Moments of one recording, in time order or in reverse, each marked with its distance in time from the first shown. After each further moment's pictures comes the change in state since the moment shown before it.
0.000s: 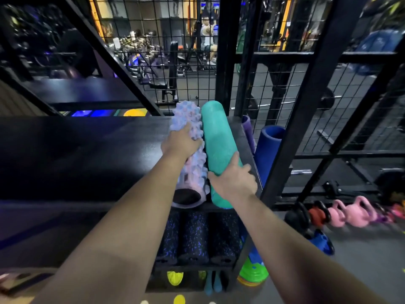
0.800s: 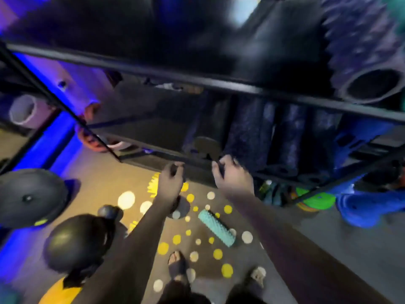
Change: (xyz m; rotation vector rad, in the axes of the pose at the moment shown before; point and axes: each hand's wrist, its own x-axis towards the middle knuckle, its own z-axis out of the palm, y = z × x) left_hand -0.377 -0.458 0.027 -0.730 0.160 -0.585; right_hand -0.291 -0.115 0.324 0.095 -0.171 -0.549
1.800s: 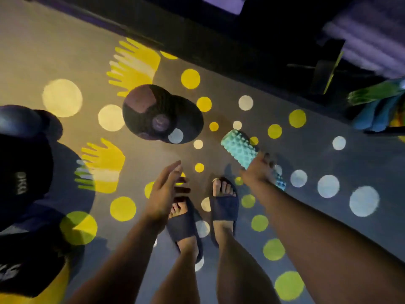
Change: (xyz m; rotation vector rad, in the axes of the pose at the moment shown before) left_hand 0.113 -0.606 0.067 -0.233 -0.258 -0.804; right_hand -0.029 0.309 0.671 -0.368 -0.560 0.719
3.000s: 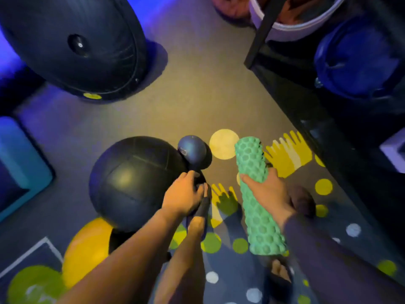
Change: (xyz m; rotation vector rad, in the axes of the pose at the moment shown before) left_hand 0.060 0.152 -0.454 0.610 0.253 0.061; right_hand -0.225 -0.536 -0.028 0.035 -0.235 -0.342
